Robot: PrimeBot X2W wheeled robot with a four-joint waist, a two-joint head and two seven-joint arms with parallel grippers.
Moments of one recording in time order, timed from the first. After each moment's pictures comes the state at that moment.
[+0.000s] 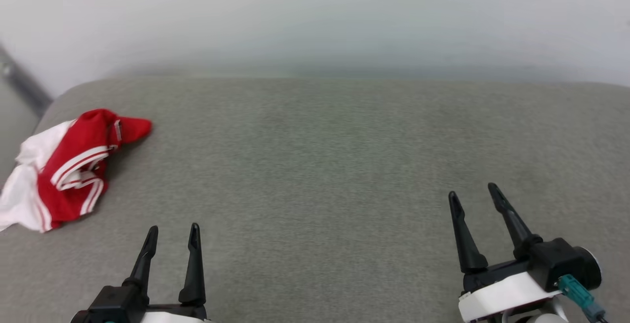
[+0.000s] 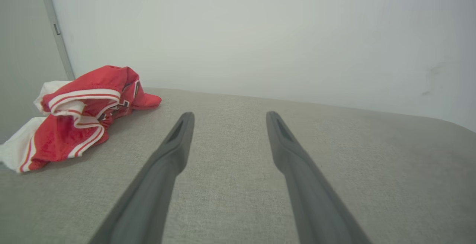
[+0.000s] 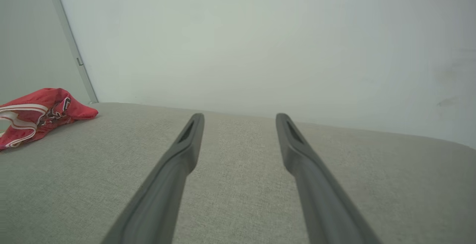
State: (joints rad) left arm 0.14 0.05 0.00 -0.04 -0.18 -0.05 -0.26; right arm -0.02 -0.05 0.09 0.07 0.08 0.13 -0.26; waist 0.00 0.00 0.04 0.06
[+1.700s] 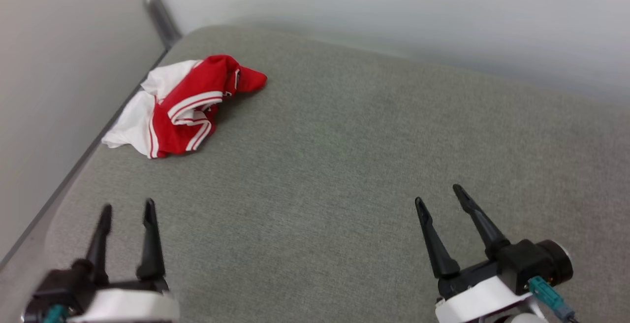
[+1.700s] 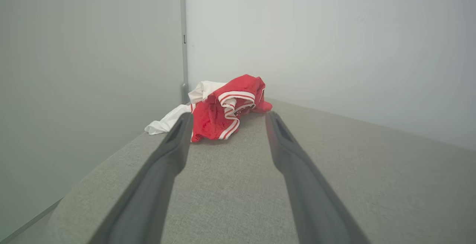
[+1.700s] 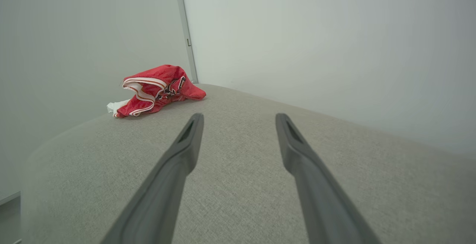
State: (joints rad) left arm 0.10 0.05 0.12 -0.05 -0.20 -0.11 -0.26; right arm -0.03 -0.05 0.21 0.07 0.07 0.13 -0.26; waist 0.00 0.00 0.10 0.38
